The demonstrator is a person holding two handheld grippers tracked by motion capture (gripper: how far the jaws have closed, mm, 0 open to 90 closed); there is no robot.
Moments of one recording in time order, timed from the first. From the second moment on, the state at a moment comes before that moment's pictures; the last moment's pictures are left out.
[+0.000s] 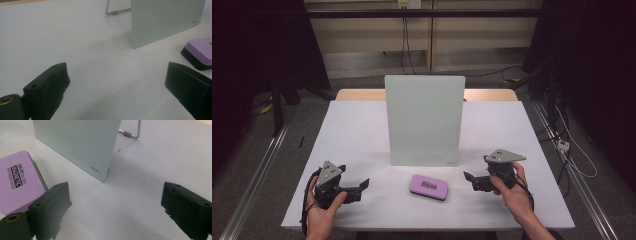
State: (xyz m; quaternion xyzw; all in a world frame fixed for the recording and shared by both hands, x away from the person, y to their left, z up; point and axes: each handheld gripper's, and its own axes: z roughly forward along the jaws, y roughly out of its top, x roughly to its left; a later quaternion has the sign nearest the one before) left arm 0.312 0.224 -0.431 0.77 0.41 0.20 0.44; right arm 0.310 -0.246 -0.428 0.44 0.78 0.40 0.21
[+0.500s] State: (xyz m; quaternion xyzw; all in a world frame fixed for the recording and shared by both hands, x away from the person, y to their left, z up) left arm 0.310 0.227 -0.430 0.76 0.42 0.21 0.45; right arm 0.287 -0.273 -0.439 0.46 0.75 0.42 0.24
